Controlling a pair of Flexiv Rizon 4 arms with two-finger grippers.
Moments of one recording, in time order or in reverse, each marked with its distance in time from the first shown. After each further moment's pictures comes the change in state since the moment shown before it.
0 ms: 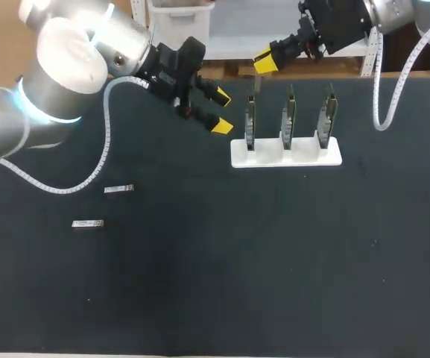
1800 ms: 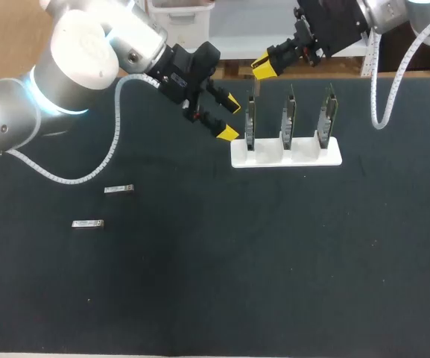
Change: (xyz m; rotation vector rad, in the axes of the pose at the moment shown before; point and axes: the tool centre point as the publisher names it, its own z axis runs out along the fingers) left arm 0.000 -0.007 0.017 0.072 0.072 0.066; right arm 0.010 -0.002 0.007 -0.016 0.045 -0.046
